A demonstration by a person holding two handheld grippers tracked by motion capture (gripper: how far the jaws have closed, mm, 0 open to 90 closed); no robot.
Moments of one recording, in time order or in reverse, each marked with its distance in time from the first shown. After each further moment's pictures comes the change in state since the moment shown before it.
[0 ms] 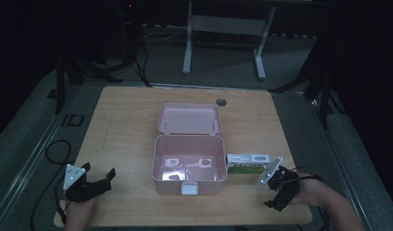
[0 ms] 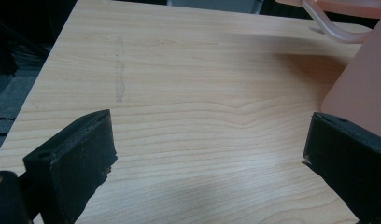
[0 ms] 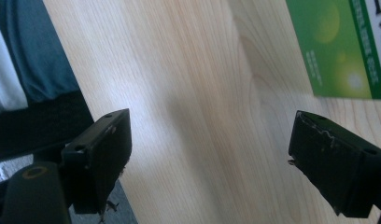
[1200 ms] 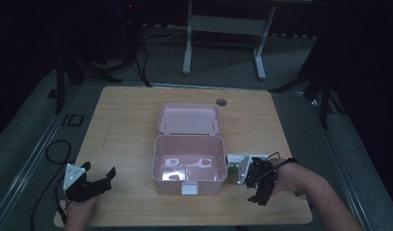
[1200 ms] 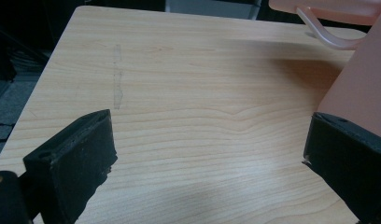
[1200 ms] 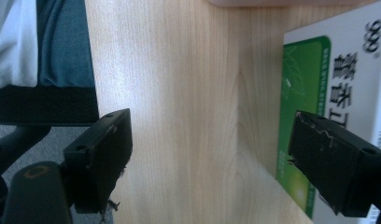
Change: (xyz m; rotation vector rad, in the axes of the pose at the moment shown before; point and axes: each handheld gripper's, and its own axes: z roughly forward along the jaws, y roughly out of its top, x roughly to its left) left arm -0.001 0.002 0.000 -0.016 -0.004 0.005; right arm 0.014 0.080 -0.016 0.086 0.009 -0.331
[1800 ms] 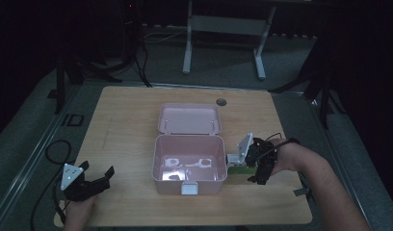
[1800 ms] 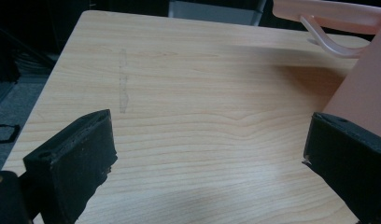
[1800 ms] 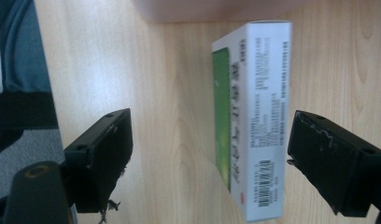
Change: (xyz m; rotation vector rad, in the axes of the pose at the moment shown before) left arm 0.003 0.001 -0.002 -0.019 0.011 -0.011; right arm -0.042 0.006 -0.032 -0.009 -0.066 0.024
